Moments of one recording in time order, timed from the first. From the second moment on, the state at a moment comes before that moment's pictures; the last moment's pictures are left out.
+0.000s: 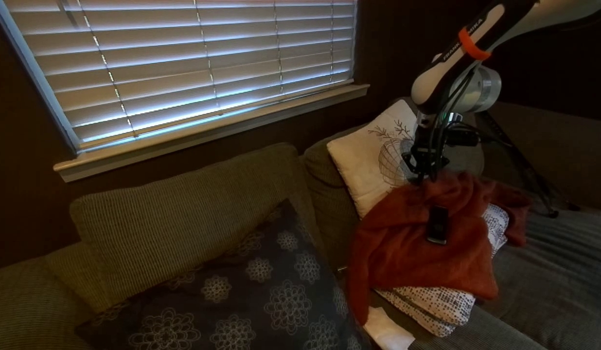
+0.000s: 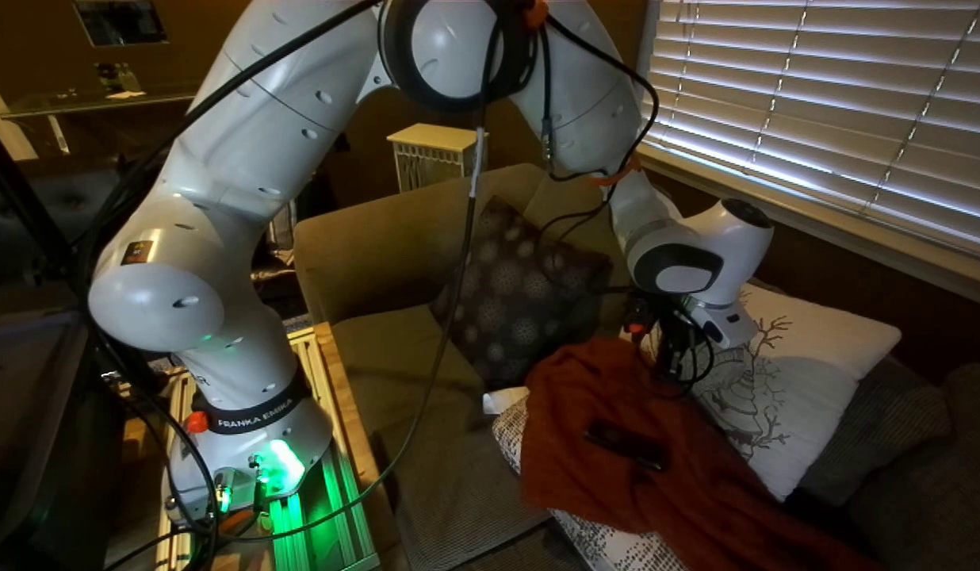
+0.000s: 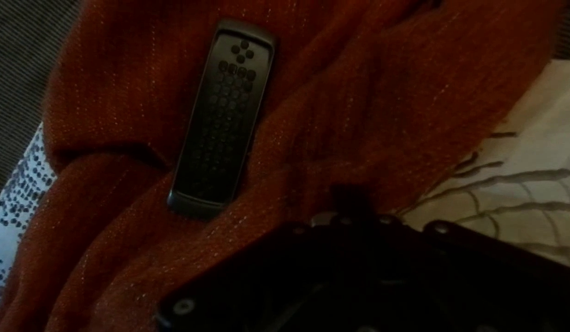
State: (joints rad) arm -0.17 0.74 -0.11 -1.76 0.27 2.45 0.36
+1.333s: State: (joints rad) arm -0.25 0.65 -0.10 -1.83 0.07 1.98 -0.17
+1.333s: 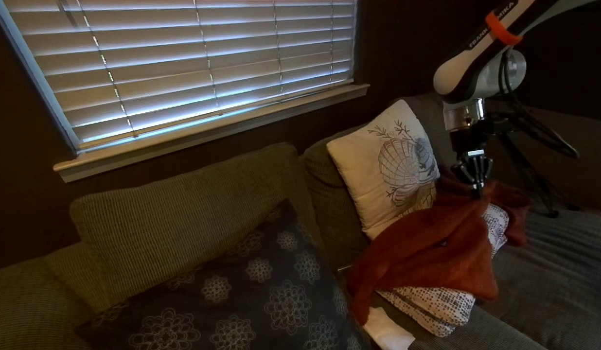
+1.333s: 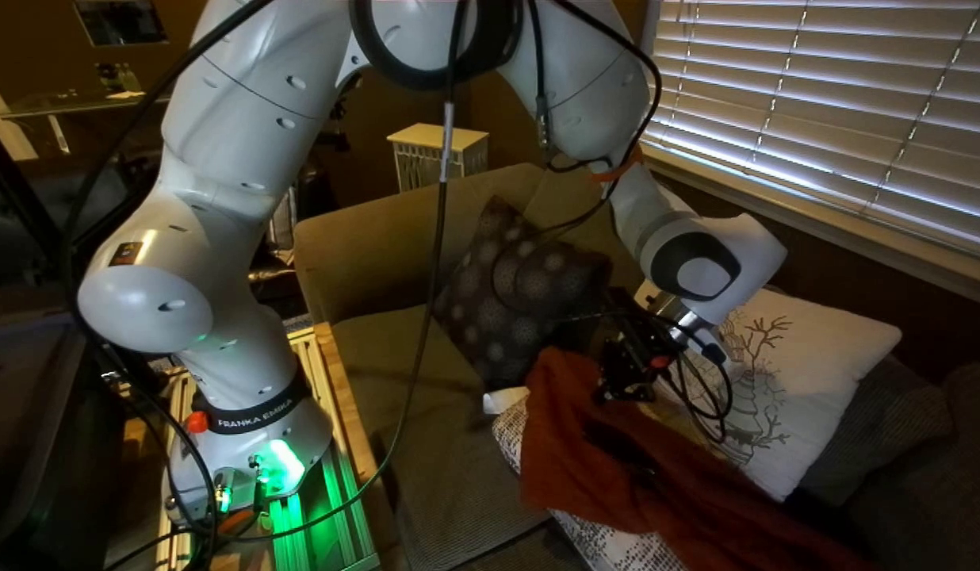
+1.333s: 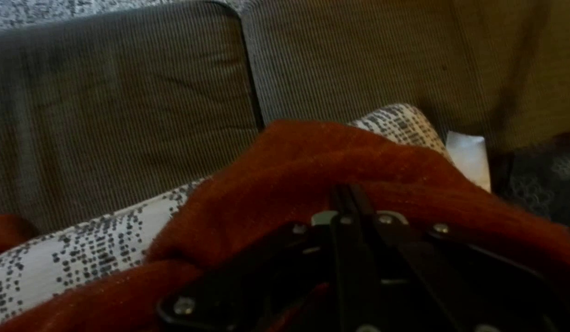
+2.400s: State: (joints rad) arm -0.22 0.71 -0.16 -1.83 -0.11 1.96 -0.12
